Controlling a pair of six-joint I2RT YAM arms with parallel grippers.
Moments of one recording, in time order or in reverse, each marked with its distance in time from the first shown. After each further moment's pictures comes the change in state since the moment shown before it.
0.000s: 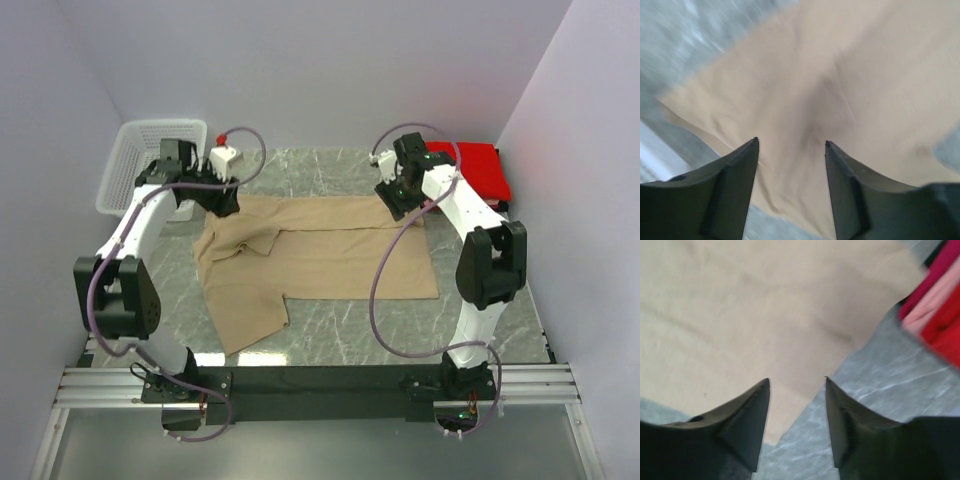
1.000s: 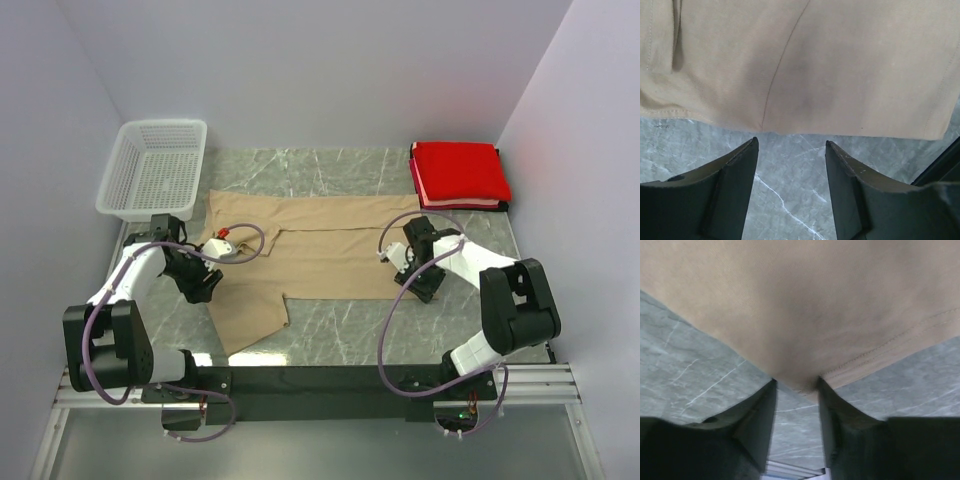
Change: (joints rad) left arm 0.130 -0.319 -0.595 -0.263 -0.102 0.555; right arm 0.009 -0.355 -0.838 0.153 0.044 -0.278
